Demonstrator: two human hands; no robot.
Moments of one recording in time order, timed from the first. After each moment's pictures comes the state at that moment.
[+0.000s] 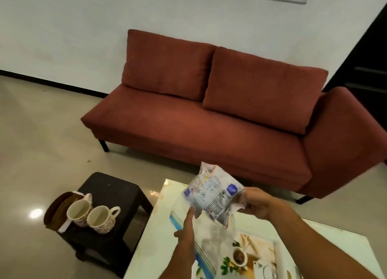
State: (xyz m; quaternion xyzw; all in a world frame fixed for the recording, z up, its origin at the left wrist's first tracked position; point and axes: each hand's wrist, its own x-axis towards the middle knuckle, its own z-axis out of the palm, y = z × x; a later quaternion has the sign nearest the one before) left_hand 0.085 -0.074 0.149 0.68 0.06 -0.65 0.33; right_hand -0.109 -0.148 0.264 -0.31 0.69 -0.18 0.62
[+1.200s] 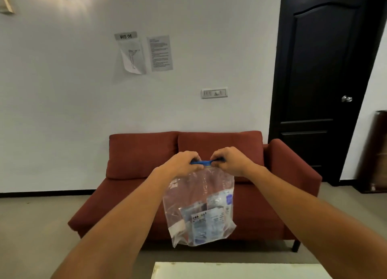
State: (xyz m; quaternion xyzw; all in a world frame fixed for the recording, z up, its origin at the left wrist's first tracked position) left_hand 0.028 -0.169 0.632 0.45 -0.87 -0.11 0.15; right_hand -0.192 -0.139 0.618 -0.81 0.52 -0.26 0.04
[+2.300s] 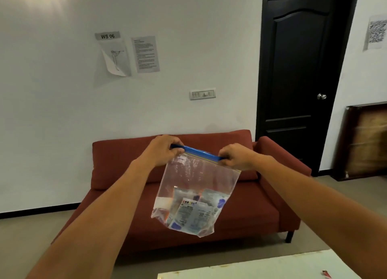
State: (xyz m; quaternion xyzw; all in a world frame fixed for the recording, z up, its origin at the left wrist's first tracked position) left_hand 0.118 -0.211 0.677 0.39 -0.88 -0.07 0.26; right_hand -0.173 -0.160 0.633 -0.80 0.58 -0.14 -0.01
